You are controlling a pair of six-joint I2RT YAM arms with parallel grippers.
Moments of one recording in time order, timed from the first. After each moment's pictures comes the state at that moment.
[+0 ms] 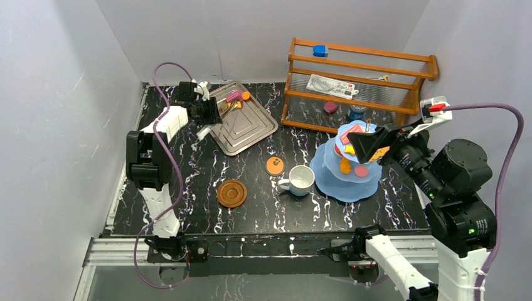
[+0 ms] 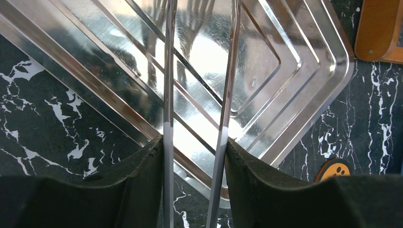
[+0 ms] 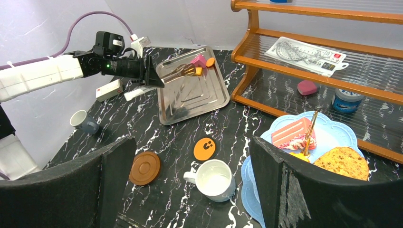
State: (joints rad) left arm -0.10 1.97 1.49 -0.40 0.30 -0.15; right arm 0.26 0.71 1.51 -0.88 -0.22 0.29
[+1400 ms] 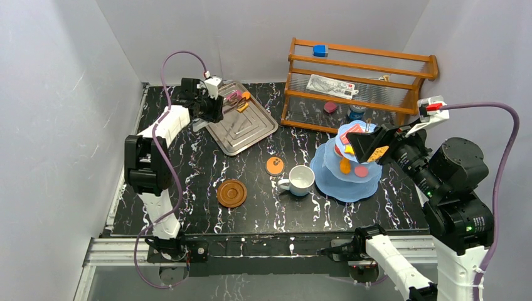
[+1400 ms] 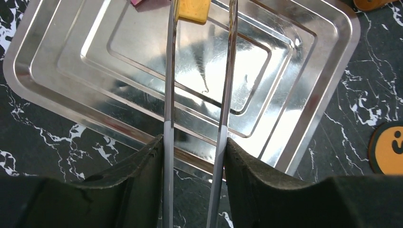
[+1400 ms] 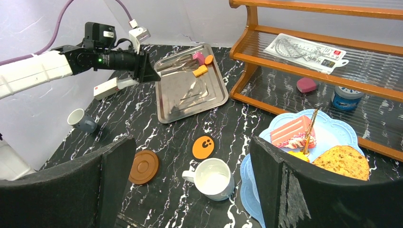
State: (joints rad) left arm -0.14 1.90 1.48 -0.37 0.33 0.22; right arm 0.26 0.71 1.49 -0.87 -0.22 0.29
